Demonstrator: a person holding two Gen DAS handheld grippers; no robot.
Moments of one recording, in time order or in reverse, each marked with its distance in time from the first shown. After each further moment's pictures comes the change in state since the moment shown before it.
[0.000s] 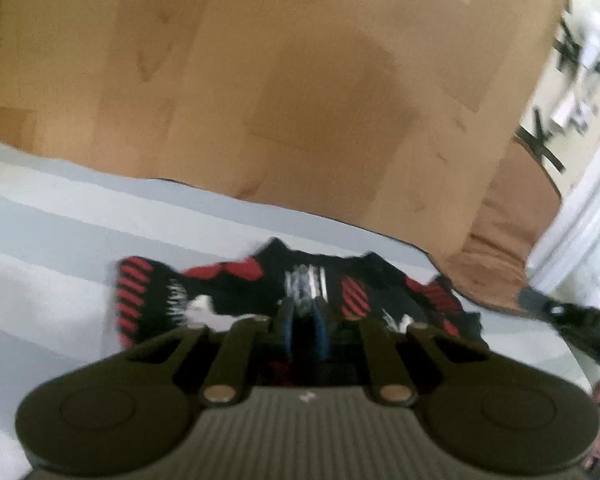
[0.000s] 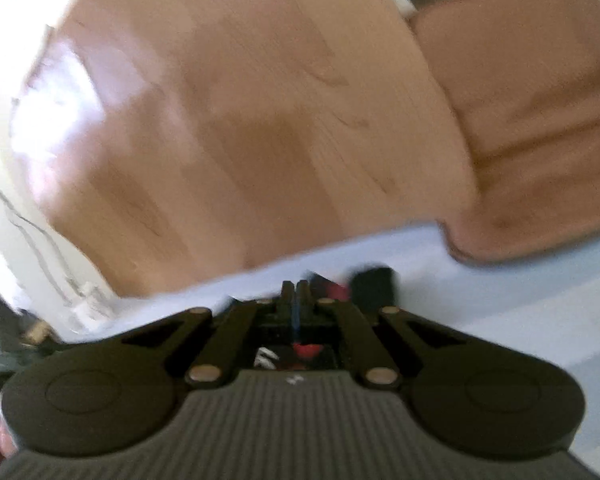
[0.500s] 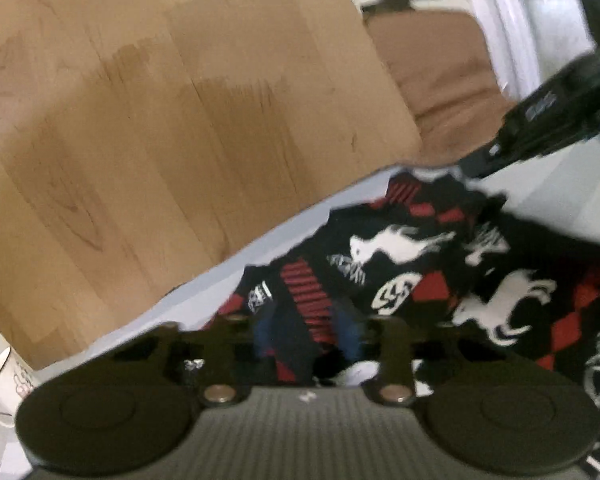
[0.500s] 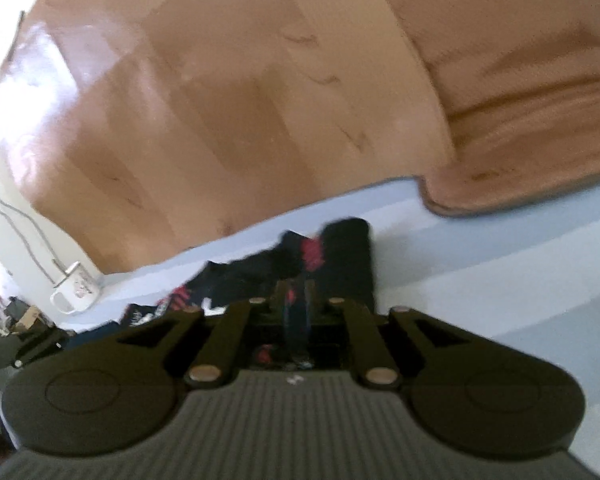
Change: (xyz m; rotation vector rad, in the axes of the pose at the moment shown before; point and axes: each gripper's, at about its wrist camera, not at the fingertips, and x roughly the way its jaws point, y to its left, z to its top) left arm -0.001 -0.106 -0.070 0.796 -0.059 0.253; right arm 0.007 -0.020 -0.016 0.067 0.112 -0.088
